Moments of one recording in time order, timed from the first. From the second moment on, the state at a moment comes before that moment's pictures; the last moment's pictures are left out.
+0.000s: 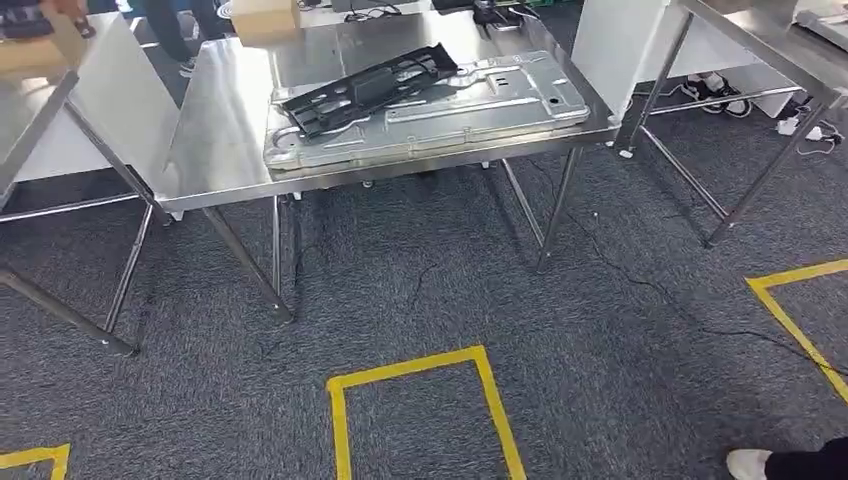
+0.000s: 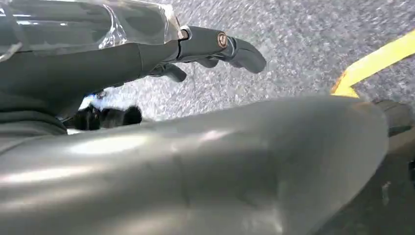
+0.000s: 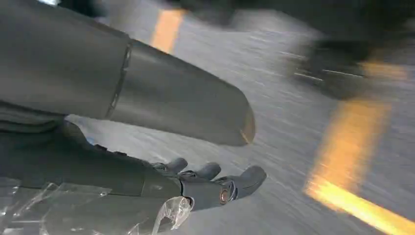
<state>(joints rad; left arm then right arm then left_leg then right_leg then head) -0.12 -0.01 -1.23 -0.21 0.73 0.37 0.19 -0.14 -0.03 0.68 -0.51 -0.08 -0.20 0.30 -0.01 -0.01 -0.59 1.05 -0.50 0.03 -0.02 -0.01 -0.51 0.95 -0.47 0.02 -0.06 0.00</state>
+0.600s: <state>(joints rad) -0.13 -0.01 -1.21 -0.21 0.72 0.37 0.19 -0.09 0.04 0.55 -0.28 -0.07 -0.16 0.36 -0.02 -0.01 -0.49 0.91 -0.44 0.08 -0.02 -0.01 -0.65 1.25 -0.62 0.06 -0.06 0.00</state>
